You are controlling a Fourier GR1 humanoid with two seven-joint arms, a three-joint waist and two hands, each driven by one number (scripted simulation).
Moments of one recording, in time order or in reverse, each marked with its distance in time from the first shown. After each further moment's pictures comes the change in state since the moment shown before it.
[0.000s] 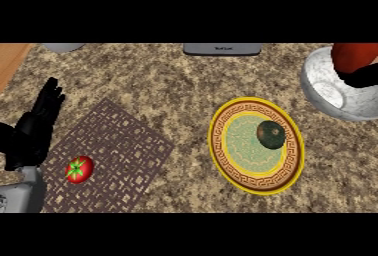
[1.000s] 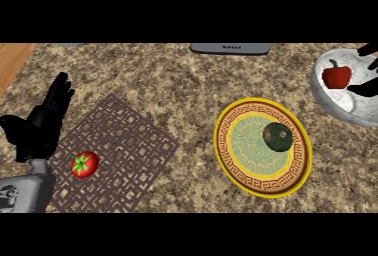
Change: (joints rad) left arm -0.050 -0.021 -0.014 0.038 -0.018 -0.011 -0.011; right arm -0.205 -0.227 -0.064 0.970 0.086 -0.231 -0.343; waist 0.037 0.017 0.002
